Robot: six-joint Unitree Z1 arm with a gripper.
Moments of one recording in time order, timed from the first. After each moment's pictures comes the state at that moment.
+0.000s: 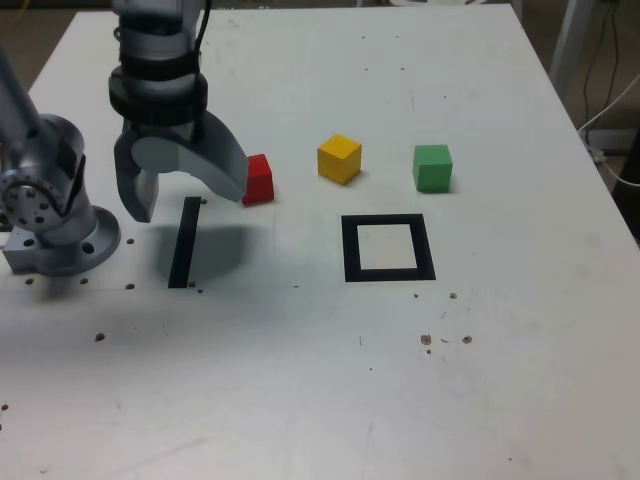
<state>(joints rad) 0.08 1.46 -0.78 1.07 0.00 0.04</state>
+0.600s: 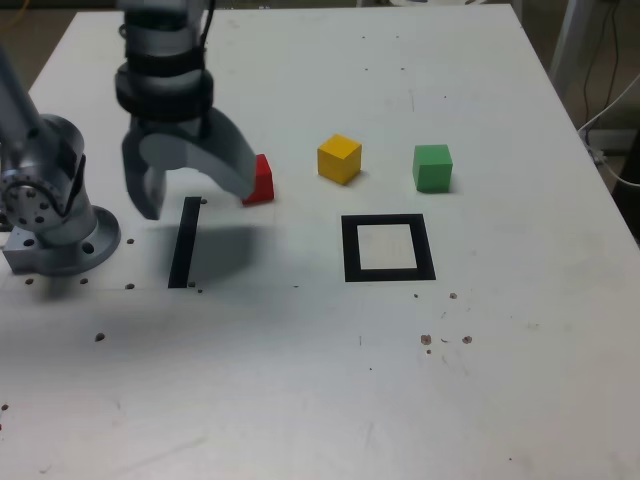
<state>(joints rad) 0.08 1.48 -0.82 1.07 0.00 0.04</state>
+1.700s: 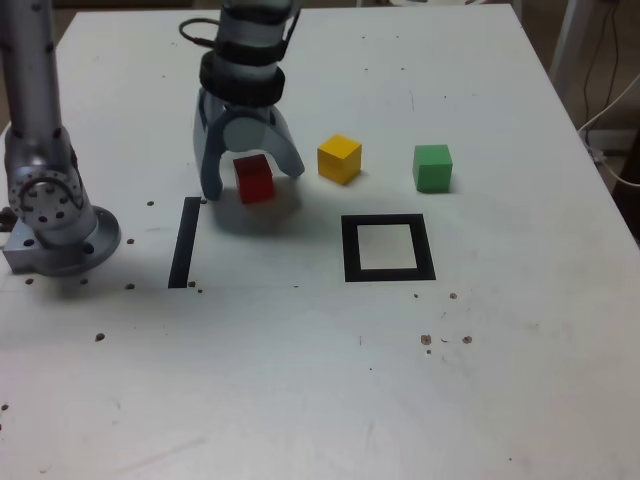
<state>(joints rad) 0.37 1.82 -1.00 1.05 0.03 0.12</state>
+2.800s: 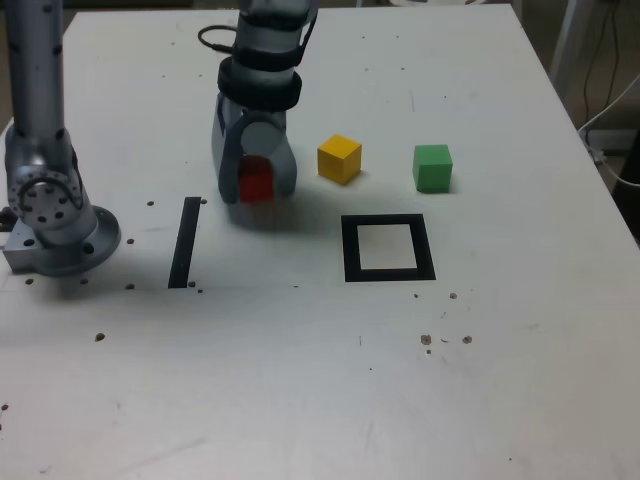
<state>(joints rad) 0.34 1.84 -1.03 1.02 0.02 0.13</state>
